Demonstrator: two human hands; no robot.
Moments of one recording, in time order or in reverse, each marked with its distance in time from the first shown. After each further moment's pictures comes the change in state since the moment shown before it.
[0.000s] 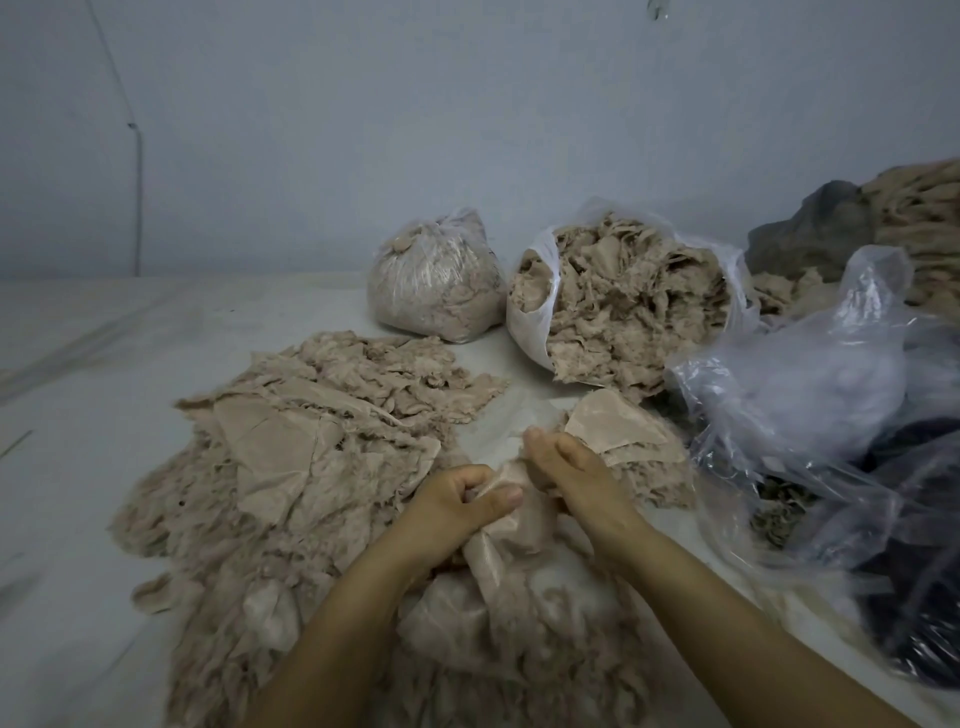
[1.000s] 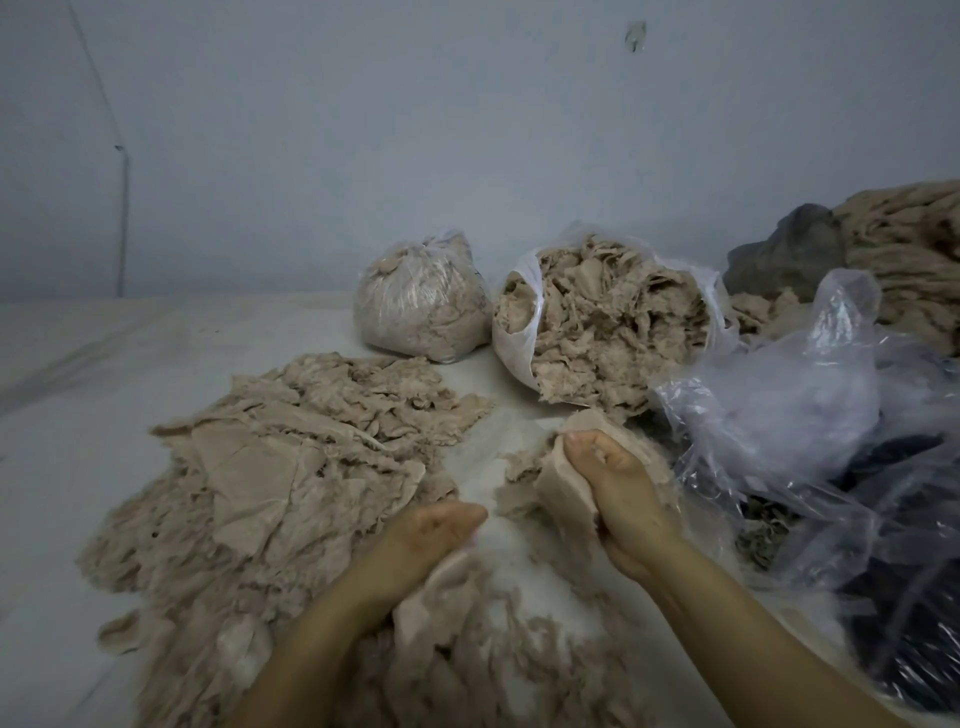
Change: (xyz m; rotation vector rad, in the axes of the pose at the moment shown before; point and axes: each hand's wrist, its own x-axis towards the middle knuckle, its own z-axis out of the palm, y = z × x) left_hand 0.000 -0.013 -0.019 0.184 -0.024 0.003; right_hand 0.000 -0.015 -0.030 0.280 0.207 0.075
